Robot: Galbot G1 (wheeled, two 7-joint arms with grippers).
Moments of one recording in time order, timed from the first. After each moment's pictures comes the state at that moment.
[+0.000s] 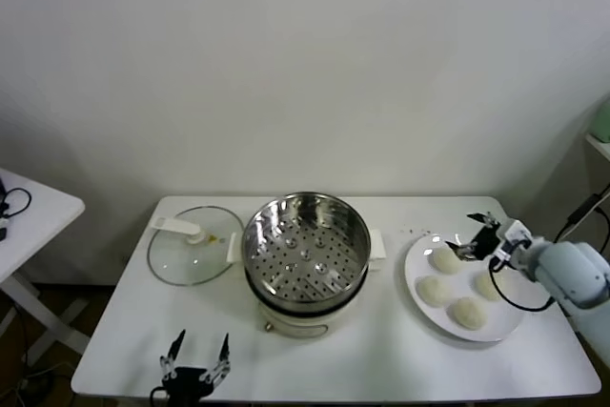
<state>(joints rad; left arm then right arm) 1.83 -1.59 -0.60 -2.01 0.06 -0.07 0.10 -0.70 0.49 0.03 1.58 0.12 -0.43 -0.63</state>
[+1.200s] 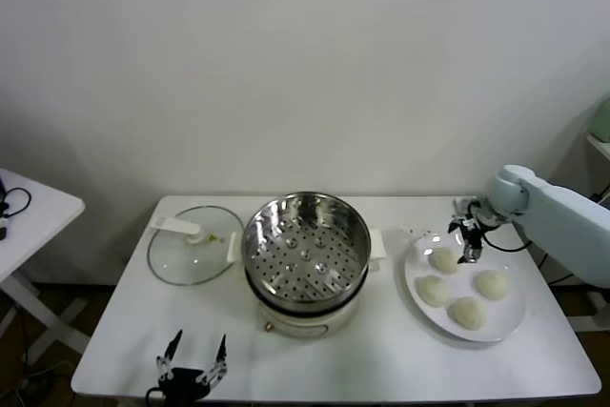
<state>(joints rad) 1.84 -1.58 -0.62 -2.01 0.08 -0.07 0.11 0.13 0.78 -0.97 0.95 -0.05 -0.13 -1.09</state>
